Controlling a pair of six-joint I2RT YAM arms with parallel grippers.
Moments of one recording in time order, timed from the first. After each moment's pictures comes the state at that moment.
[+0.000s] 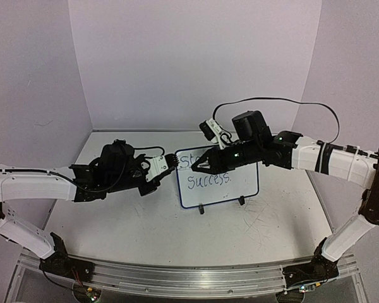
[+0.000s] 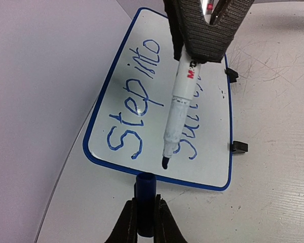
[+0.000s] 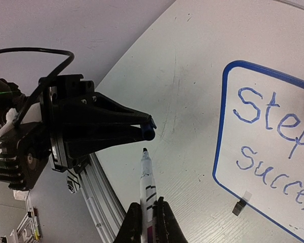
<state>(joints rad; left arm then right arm) -0.96 1.33 0.82 0.11 -0.08 0.58 0.83 1.56 1.29 -0.32 -0.44 0.41</state>
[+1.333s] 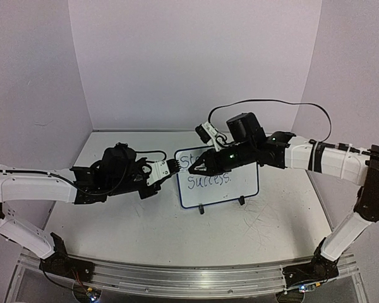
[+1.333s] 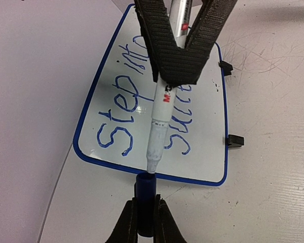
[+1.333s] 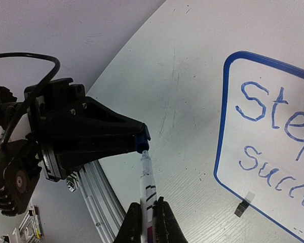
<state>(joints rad) -0.98 1.33 0.81 0.11 -0.11 0.61 0.83 1.61 1.31 -0.32 -0.46 0.41</state>
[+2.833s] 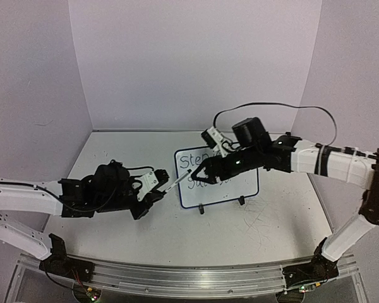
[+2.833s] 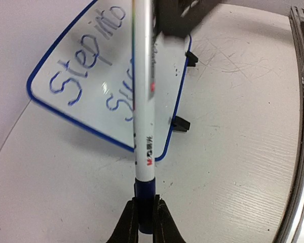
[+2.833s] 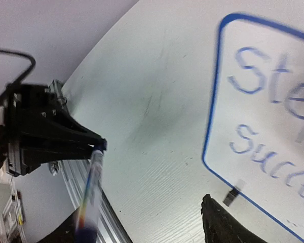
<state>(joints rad) -1.09 1.21 0.72 -0.05 -0.13 0.25 0.83 1.59 1.25 -0.35 -0.42 0.32</state>
